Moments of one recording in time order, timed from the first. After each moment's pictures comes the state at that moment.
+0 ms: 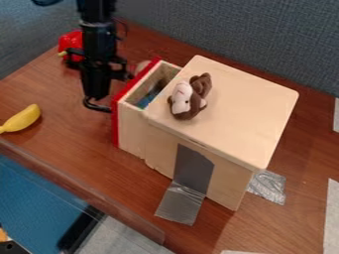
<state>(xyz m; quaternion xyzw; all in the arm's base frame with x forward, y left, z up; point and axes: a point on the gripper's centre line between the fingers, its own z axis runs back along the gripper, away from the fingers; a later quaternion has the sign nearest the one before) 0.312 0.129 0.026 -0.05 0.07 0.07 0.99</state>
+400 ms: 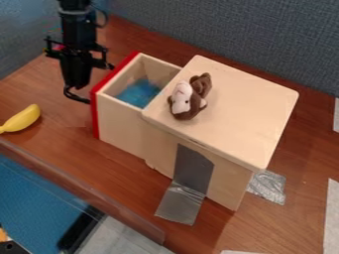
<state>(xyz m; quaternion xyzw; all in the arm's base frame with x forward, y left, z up) 0.307 0.160 0.035 -0.04 0.06 0.10 0.99</state>
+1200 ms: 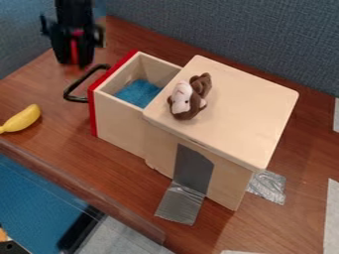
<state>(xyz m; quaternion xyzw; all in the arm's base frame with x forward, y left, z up) 0.316 0.167 0.079 -0.01 -0.01 0.10 0.99</state>
